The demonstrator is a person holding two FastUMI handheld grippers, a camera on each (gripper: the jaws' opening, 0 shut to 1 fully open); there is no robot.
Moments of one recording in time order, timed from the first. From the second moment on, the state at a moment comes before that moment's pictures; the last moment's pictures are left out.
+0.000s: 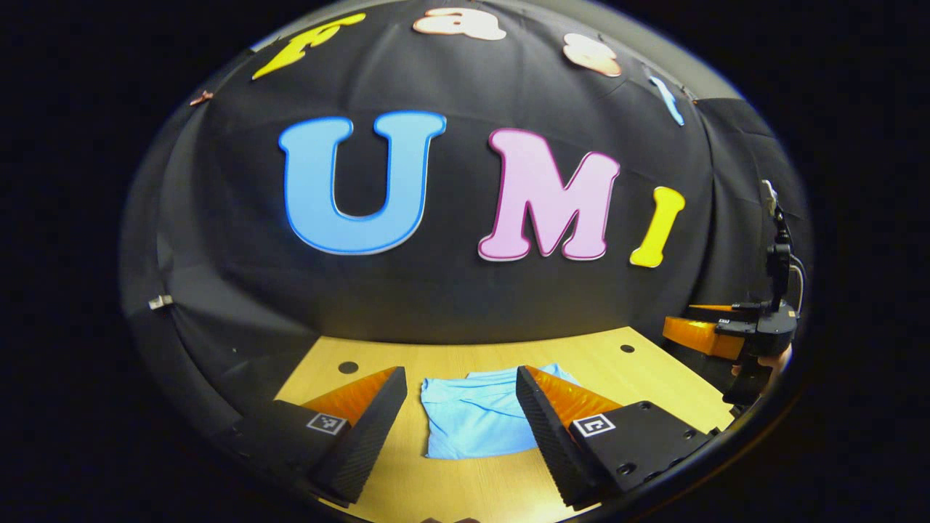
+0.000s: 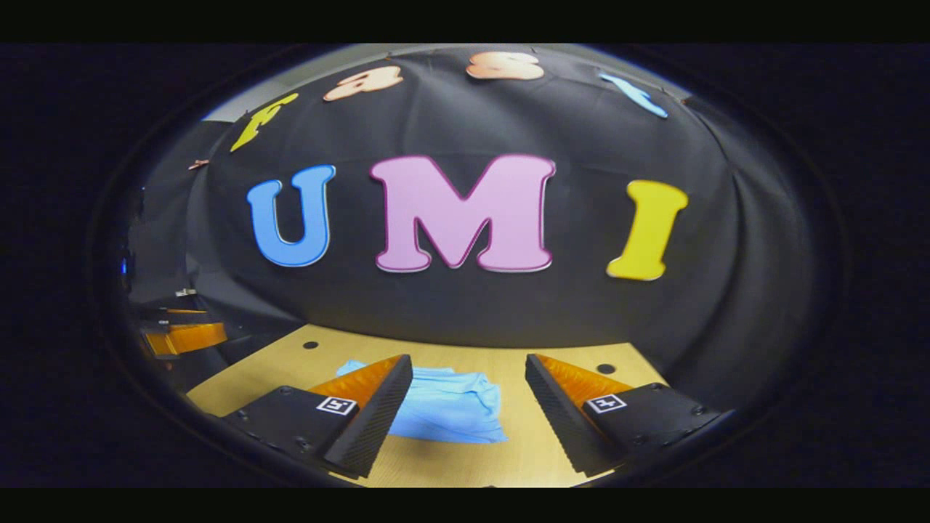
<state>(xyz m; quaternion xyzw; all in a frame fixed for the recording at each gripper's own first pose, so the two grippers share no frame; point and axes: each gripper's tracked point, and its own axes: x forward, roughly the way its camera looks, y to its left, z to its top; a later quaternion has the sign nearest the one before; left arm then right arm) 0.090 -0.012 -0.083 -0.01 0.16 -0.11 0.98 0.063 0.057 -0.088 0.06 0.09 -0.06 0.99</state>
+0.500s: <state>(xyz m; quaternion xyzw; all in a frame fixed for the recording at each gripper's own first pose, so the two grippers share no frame) -0.042 0.008 -0.008 -0.02 0.07 -0.07 0.99 -0.082 0.107 -0.012 0.05 0.02 -0.09 0.99</state>
